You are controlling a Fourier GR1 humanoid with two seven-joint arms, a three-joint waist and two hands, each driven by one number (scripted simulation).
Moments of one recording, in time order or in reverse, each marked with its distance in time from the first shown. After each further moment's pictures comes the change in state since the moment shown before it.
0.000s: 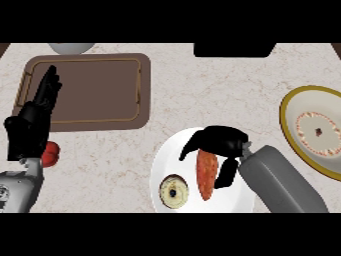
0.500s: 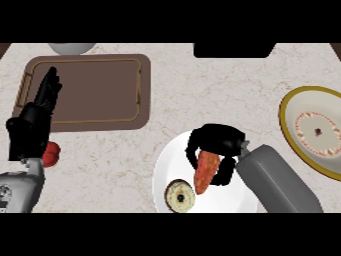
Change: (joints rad) left arm 0.004 -0.034 0.037 0.017 -0.029 -0.034 -0.024; right arm -0.002 0.039 -0.042 0.055 0.097 -0.094 -0.154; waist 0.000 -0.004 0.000
